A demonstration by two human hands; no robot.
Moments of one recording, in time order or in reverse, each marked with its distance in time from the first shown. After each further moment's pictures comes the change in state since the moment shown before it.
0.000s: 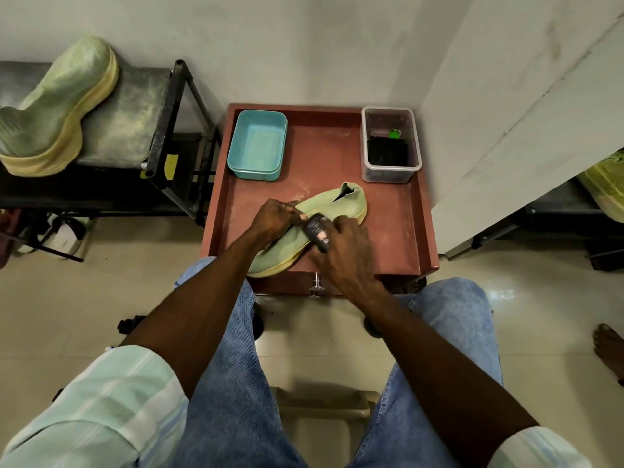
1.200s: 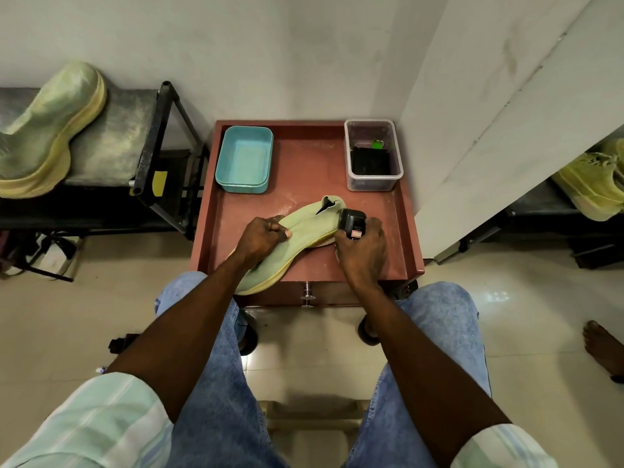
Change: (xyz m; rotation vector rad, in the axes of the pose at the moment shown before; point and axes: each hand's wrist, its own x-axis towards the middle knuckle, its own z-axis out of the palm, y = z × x) left_hand -0.009 -0.012 0.003 0.081 0.076 0.088; right_hand 0.012 0.033 -0.003 0.481 0.181 0.698
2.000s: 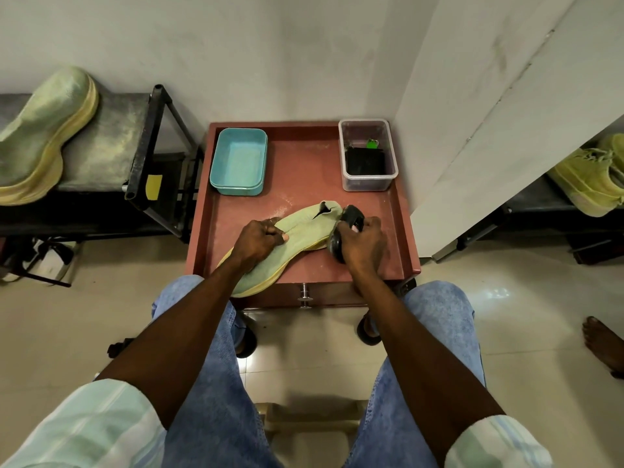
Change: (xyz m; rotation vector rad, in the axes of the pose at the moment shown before) left_hand 0.000 -0.001 0.001 0.062 -0.013 0.041; right_hand 0.018 -0.004 -0.001 0.138 -0.030 0.162
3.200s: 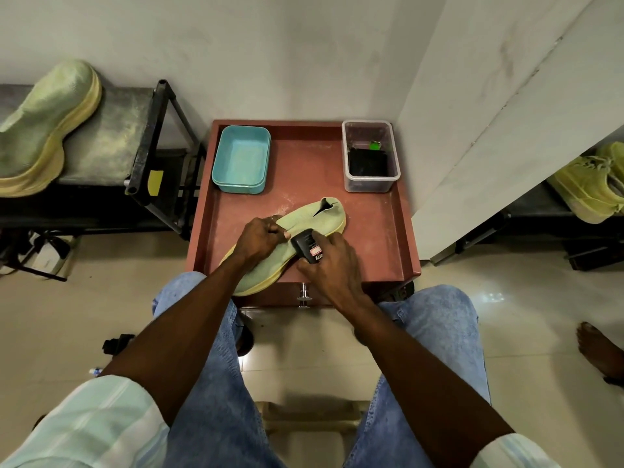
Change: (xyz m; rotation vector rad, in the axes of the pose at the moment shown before) left_hand -0.009 0.013 0.000 0.070 0.038 0.057; right_hand -0.046 0.013 0.014 -0.473 -0.270 -0.624
